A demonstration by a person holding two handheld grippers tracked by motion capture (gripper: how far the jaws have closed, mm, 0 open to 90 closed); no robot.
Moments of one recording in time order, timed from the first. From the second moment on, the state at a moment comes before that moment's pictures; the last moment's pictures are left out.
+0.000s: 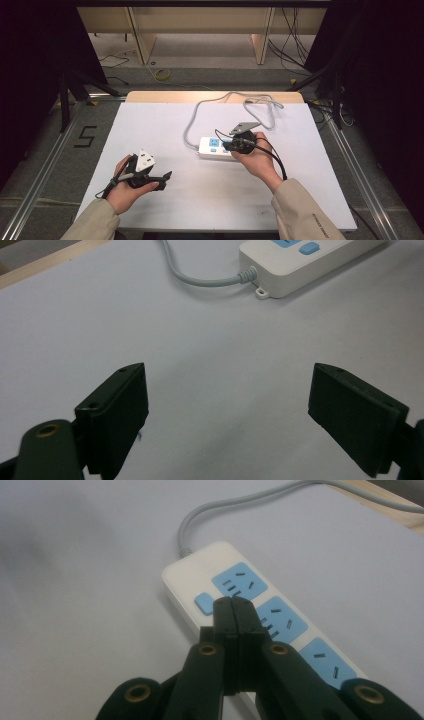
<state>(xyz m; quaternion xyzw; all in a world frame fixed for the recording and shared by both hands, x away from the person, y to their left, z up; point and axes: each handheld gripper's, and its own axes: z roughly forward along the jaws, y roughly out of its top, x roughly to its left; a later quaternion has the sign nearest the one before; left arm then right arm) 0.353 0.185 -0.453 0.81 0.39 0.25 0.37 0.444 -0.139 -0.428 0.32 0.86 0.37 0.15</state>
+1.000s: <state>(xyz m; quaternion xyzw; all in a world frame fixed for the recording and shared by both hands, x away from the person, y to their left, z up) 0.353 0.184 -0.453 0.81 0.39 0.25 0.37 0.457 -0.124 -0.432 0.32 0.87 0.35 0.14</state>
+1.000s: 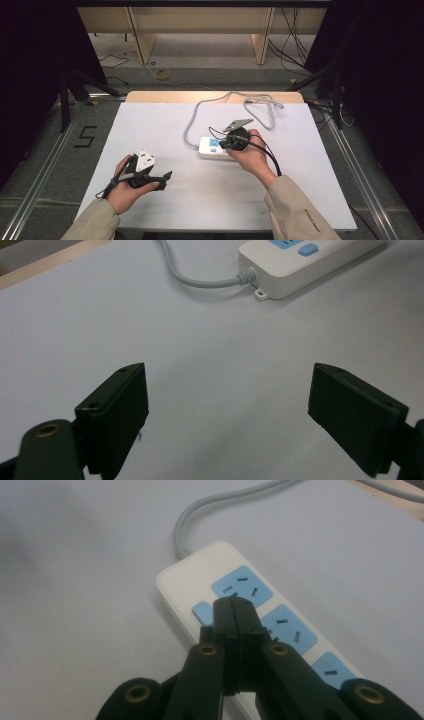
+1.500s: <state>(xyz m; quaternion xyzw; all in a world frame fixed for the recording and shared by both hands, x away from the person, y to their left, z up) 0.353 0.184 -0.453 0.81 0.39 0.25 0.37 0.465 -0.114 -0.433 0.33 0.87 0.35 0.13</state>
